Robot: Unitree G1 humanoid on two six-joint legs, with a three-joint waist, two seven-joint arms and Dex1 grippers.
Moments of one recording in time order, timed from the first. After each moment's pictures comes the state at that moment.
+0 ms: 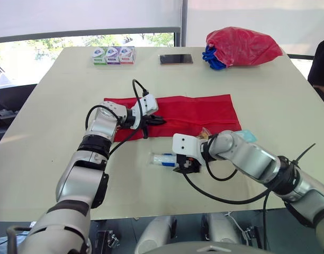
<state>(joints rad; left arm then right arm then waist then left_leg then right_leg) -0.89 0.51 -0.17 0.79 0.04 0.04 -1.24 -0.77 -0.52 0.78 -0.35 0.18 0.97 0.76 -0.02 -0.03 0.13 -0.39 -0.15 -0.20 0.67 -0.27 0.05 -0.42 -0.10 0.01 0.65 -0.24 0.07</state>
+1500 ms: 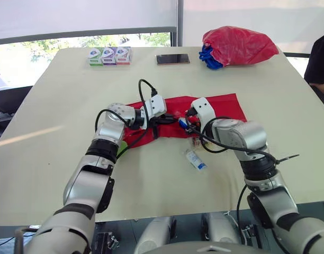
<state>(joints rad) -0.84 0.43 -0.17 0.71 -0.02 -0.14 -1.22 -0.75 -0.07 0.19 -0.03 0.22 1.27 0.27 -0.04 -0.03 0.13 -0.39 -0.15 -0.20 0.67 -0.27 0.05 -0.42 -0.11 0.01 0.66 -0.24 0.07</state>
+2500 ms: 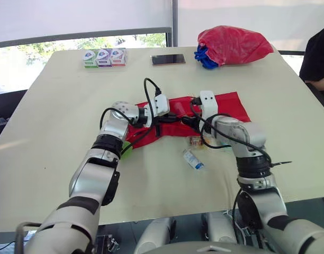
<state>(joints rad) -0.94 0.40 -0.17 0.92 0.02 -0.27 -1.21 -0.73 -0.04 0.11 -0.06 0.32 1.19 0.22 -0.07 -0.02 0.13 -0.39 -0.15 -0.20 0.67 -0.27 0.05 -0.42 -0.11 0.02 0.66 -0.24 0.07</state>
